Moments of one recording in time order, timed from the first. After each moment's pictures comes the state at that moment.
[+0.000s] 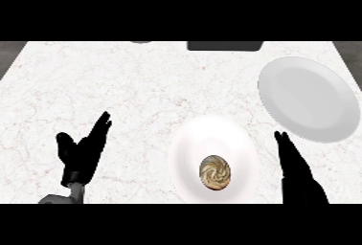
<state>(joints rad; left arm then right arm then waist) -0.02 0.23 -0.20 -1.45 0.24 0.17 0.16 0.06 -0.34 0.63 -2.17 0.92 -0.15 1.15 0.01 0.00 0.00</state>
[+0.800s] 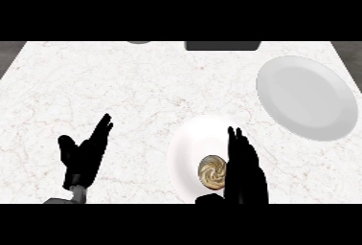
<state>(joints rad) 0.00 0.20 -0.19 -1.46 0.21 0.17 0.17 -0.04 -0.03 0.68 -1.87 1.06 -0.05 1.16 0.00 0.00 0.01</state>
